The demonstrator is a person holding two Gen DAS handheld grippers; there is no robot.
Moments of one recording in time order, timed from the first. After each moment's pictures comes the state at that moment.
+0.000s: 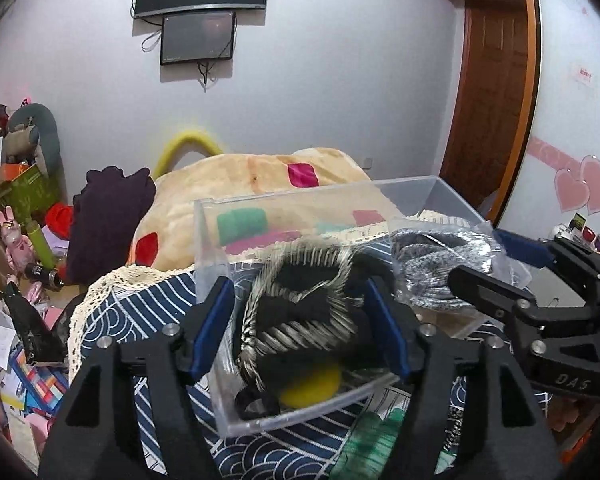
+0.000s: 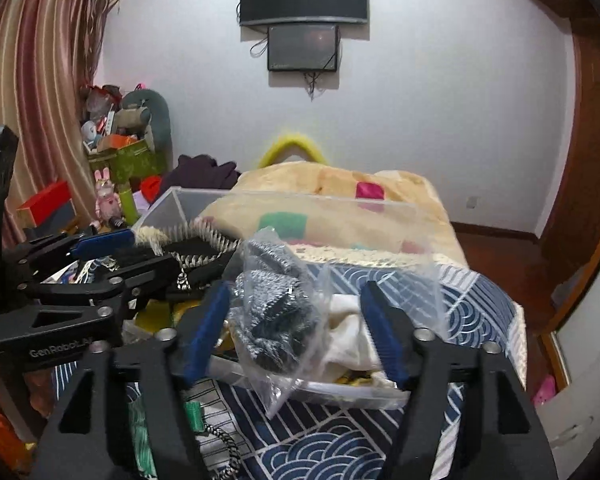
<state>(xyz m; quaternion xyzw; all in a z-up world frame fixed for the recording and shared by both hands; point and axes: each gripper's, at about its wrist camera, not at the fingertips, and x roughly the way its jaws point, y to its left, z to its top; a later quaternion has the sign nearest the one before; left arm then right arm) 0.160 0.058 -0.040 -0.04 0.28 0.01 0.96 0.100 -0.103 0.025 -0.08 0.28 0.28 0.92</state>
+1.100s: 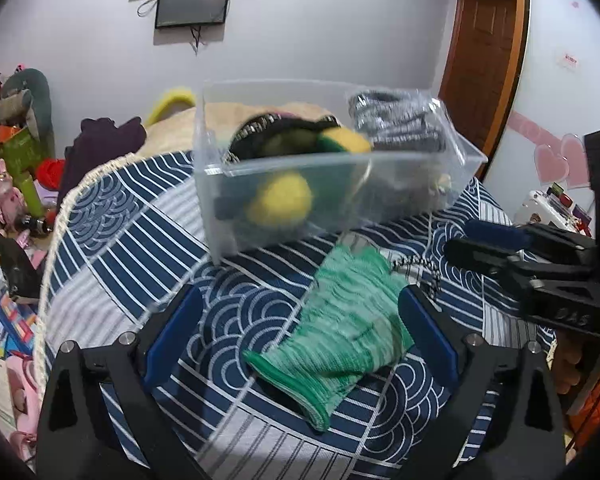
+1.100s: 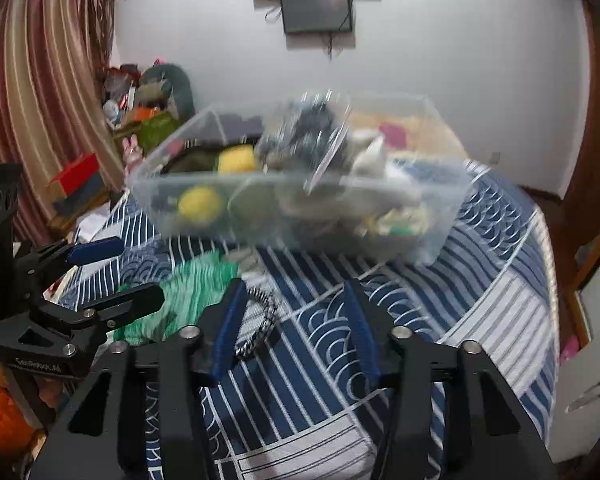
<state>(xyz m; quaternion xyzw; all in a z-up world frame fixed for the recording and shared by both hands) 0.081 0.041 -0.104 -0.06 0.33 -0.02 0.94 0.055 -0.125 -0.022 -0.06 0.34 0.31 0.88</state>
